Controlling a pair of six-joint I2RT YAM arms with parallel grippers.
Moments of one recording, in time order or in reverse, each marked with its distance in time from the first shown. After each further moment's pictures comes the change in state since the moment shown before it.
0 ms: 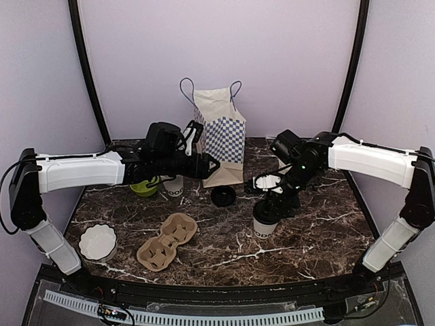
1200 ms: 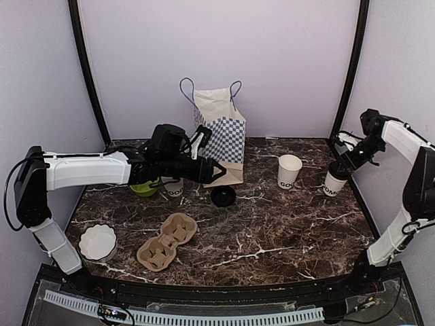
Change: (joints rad) left arm 0.000 0.050 0.018 0.012 0.154 0.022; right arm -0.867 -0.001 0.105 -0.048 0.006 0.082
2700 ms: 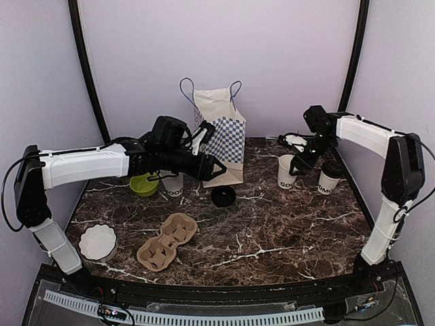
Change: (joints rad) left arm 0.000 0.000 0.098 -0.150 0.018 0.092; right arm 0.400 0.228 0.151 0.107 0.044 0.040
